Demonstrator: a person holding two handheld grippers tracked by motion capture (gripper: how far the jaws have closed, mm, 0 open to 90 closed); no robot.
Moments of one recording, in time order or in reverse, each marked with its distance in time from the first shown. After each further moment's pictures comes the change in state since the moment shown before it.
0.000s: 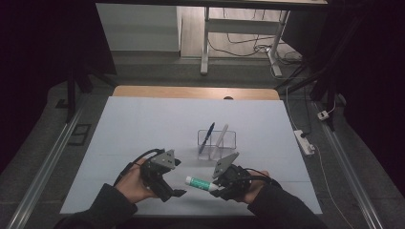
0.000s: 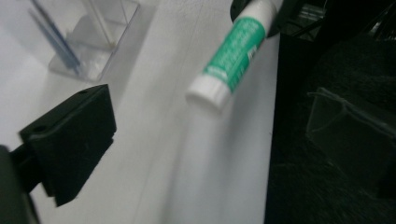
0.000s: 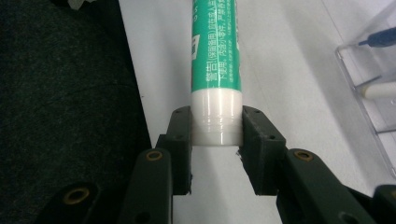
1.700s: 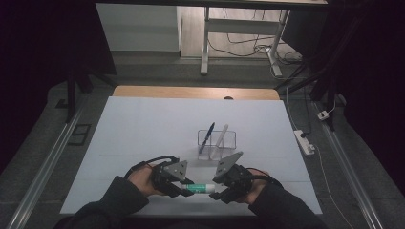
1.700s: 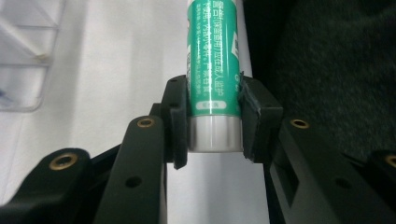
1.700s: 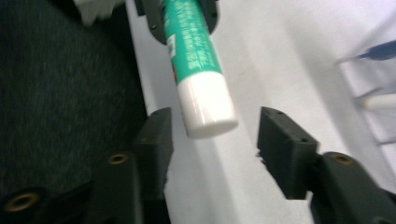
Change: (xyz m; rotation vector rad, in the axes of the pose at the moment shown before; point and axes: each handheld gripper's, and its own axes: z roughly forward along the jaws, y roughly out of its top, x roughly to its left) left arm 0.000 0.000 0.019 0.065 -0.115 0.177; right arm -0.005 -0.007 -0.006 -0.088 0.021 0.021
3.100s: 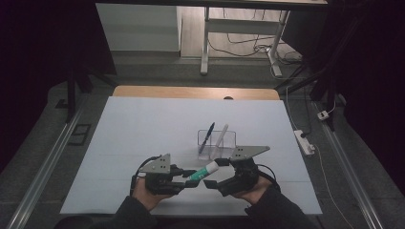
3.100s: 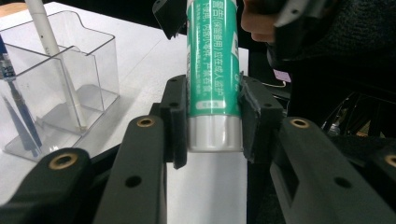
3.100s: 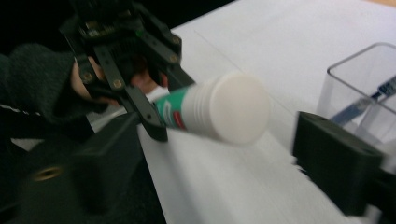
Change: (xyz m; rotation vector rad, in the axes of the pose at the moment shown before) left arm -0.022 -0.021 0.001 -0.541 0.106 -0.223; right arm -0.001 0.000 -0.022 -0.456 -0.007 0.250
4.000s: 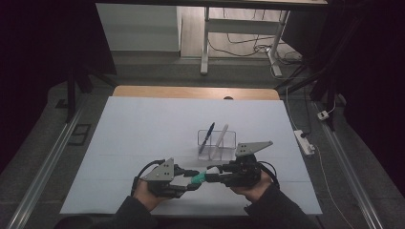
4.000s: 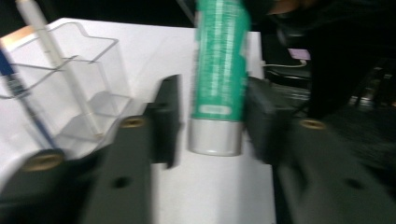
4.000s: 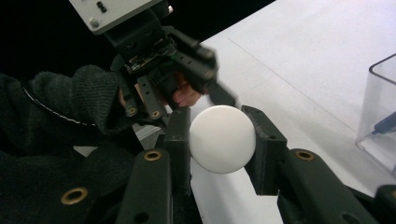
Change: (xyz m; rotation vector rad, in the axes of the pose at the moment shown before) left arm -0.003 -0.001 0.006 0.034 0.083 0.116; right arm -0.010 0.001 -0.005 -0.020 0.159 0.092
